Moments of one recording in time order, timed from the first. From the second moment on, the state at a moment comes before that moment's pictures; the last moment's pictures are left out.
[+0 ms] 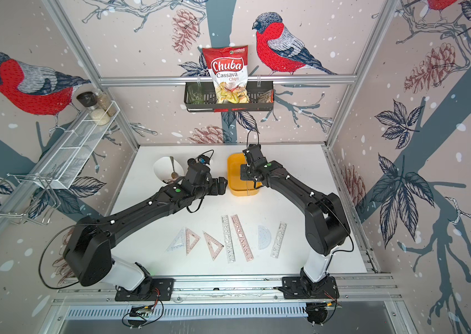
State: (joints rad) left arm -0.68 1.51 1.10 -0.25 -0.10 -0.50; right arm 0.58 1.80 1.47 -0.51 0.08 0.37
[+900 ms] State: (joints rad) left arm -0.68 1.53 1.10 -0.23 -0.11 -0.46; right arm 0.55 2.24 1.81 -0.60 0.07 0.31
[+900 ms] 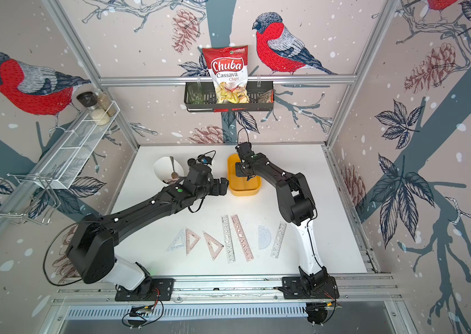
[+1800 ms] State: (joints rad) left arm -0.68 1.53 1.09 -0.23 -0.11 -0.46; right arm 0.55 2.36 1.95 -0.66 0.06 0.31
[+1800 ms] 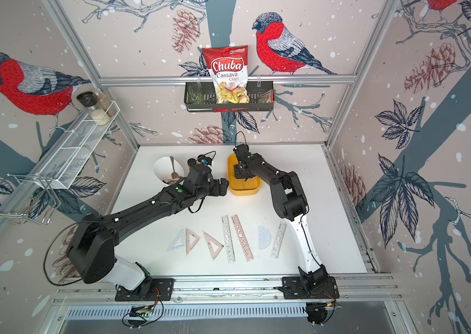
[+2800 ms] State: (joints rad) left arm -0.71 1.37 0.92 -0.22 -0.05 -0.55; right arm 0.90 1.44 0.89 -0.36 0.17 0.35
